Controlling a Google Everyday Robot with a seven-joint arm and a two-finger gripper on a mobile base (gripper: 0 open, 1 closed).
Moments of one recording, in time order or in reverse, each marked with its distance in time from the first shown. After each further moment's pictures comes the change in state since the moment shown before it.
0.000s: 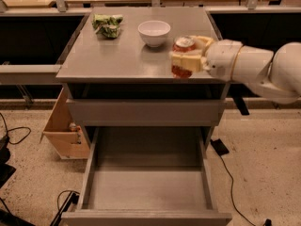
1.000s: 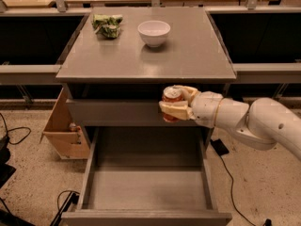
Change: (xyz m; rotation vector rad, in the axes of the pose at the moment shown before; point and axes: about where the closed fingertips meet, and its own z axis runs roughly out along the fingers) arm 0.122 0.076 0.005 -0.045 0.060 0.048
